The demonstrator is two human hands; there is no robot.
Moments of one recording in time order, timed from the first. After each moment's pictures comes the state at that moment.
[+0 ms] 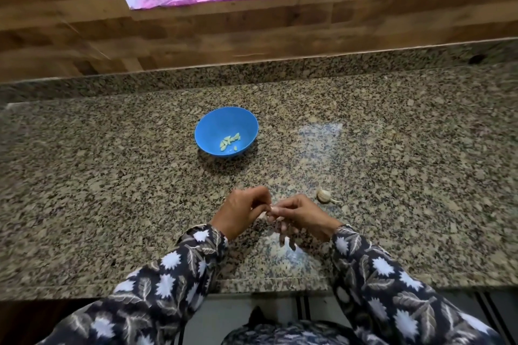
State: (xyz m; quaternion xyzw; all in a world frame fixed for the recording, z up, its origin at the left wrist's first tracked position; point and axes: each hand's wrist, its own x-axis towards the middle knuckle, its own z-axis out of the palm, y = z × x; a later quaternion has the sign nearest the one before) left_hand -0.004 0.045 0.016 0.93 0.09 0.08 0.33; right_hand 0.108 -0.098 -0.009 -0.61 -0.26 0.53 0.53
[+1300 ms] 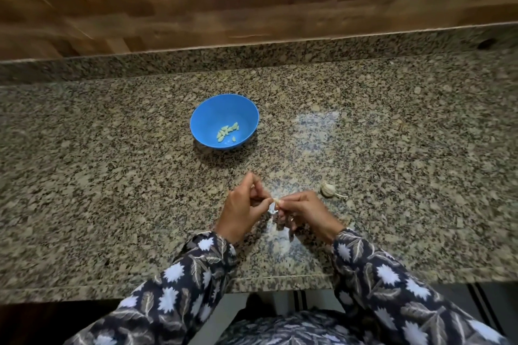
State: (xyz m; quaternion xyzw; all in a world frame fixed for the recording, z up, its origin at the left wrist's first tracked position) left_hand -0.004 0.038 0.003 0.85 0.20 0.13 0.47; right_hand 0.099 -0.095 -0.006 -0.63 -0.16 0.49 0.58
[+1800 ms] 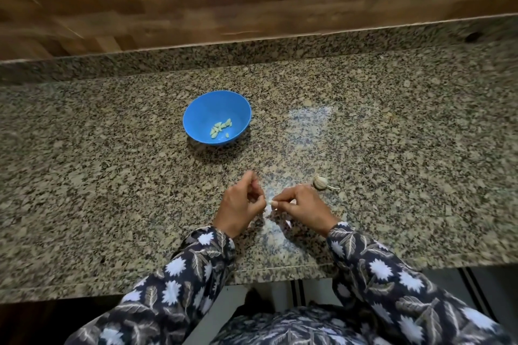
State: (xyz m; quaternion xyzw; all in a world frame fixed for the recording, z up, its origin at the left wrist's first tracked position) left_hand -0.004 0.033 -0.001 0.88 0.19 0.09 0.42; right_hand 0.101 -0.103 -0.005 -0.79 -0.39 0.29 0.37
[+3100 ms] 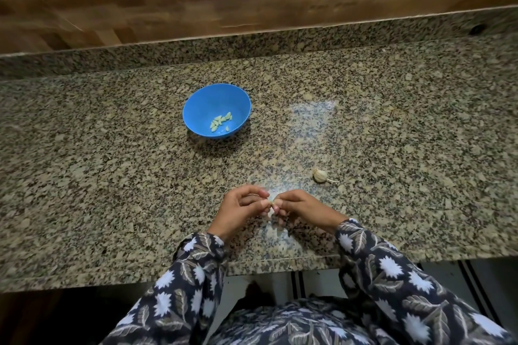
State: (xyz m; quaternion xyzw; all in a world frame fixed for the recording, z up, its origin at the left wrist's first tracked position) left_hand -0.024 0.024 -0.008 0.61 0.27 0.02 0.74; right_hand 0.095 -0.115 -0.003 -0.65 -0.34 0.51 0.44
